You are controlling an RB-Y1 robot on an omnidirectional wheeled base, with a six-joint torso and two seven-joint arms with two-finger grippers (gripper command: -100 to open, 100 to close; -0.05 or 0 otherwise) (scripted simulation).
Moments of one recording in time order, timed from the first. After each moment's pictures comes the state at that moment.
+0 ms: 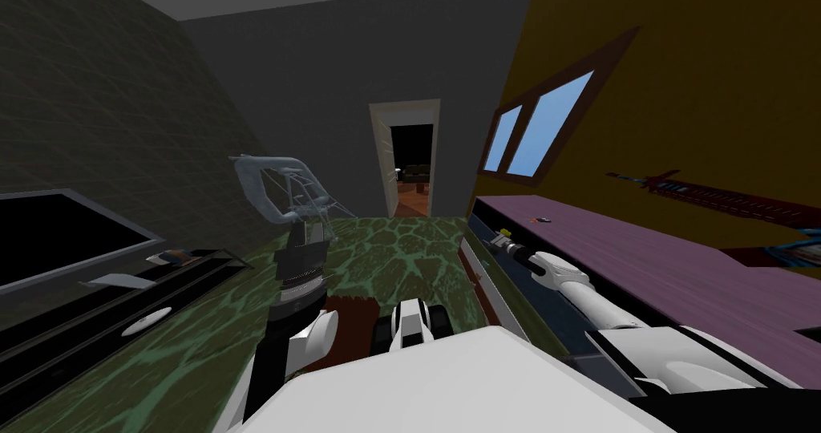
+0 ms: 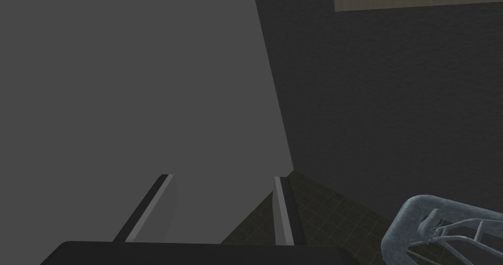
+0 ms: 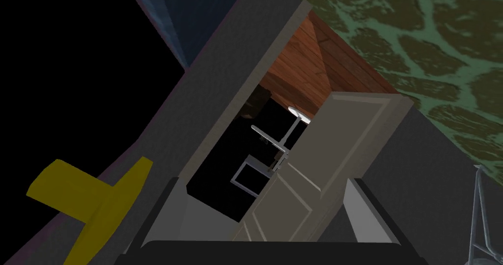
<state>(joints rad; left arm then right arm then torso) 0.47 -0.02 0.00 -2.29 -0.06 -0.58 0.03 -0.06 -0.84 -0.11 -0.82 0.79 -0.43 0.72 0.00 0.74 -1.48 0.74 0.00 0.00</state>
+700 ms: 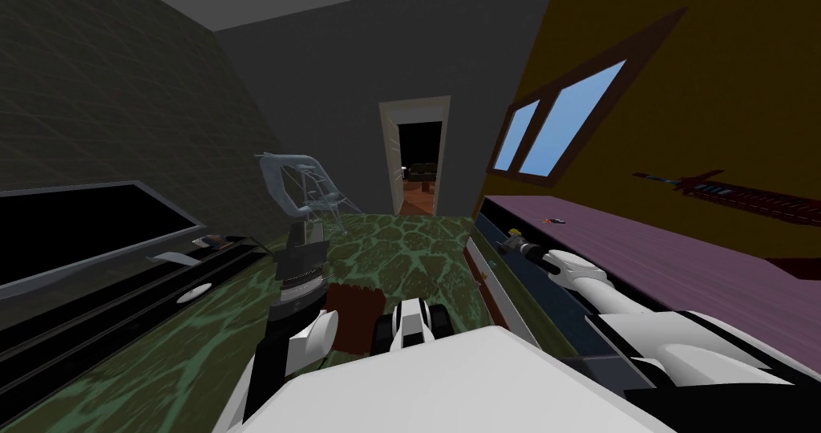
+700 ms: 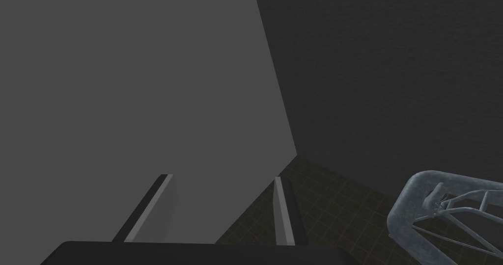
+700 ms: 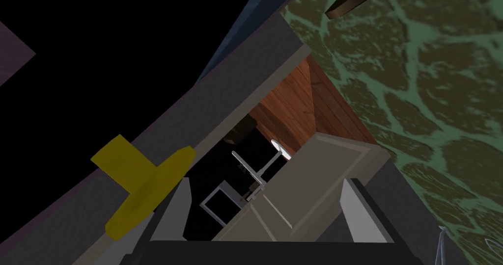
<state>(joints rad) 0.47 -0.02 0.00 -2.29 -0.06 -0.58 0.03 -0.12 -0.91 -0.13 -0.65 0.86 -0.43 0.82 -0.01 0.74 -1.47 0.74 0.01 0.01</state>
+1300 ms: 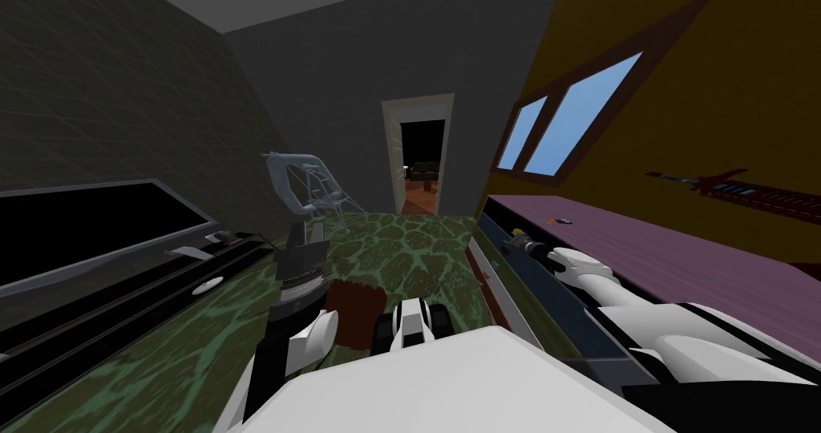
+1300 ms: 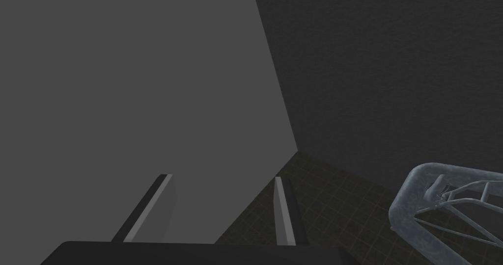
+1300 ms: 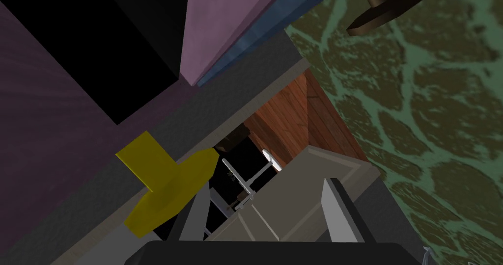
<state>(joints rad) 0.47 -0.02 0.00 -2.29 -0.06 -0.58 0.03 -0.16 -0.95 -0.12 -0.58 0.89 -0.43 0.85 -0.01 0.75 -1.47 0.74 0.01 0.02</state>
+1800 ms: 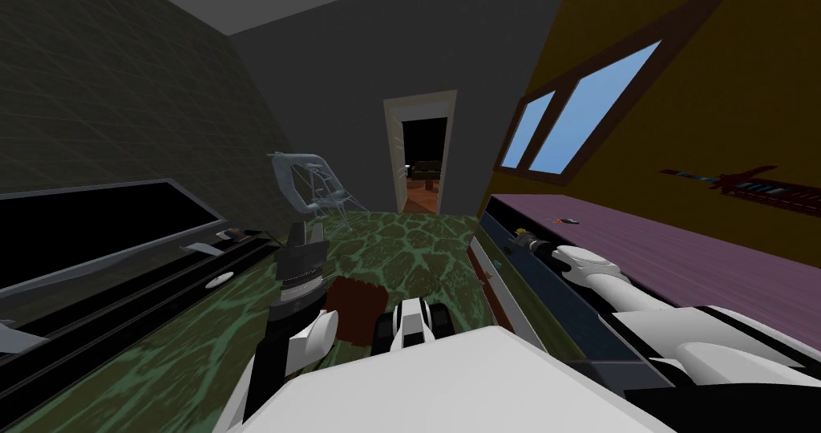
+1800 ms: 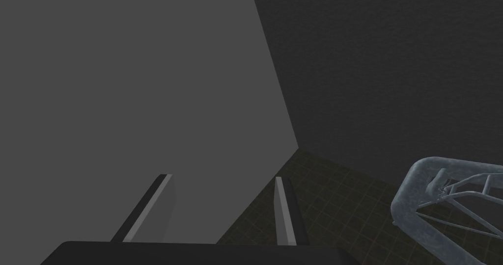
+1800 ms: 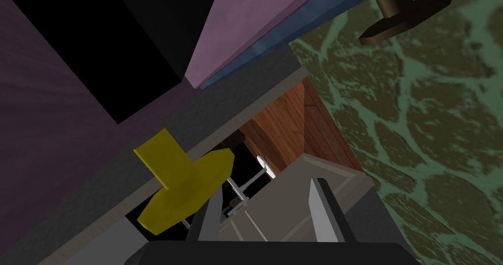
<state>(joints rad) 0.47 -0.02 0.00 -2.29 -0.06 -0.58 0.03 -0.12 -1.00 -0.09 -0.64 0.92 -0.38 0.80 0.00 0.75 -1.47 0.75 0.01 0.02</state>
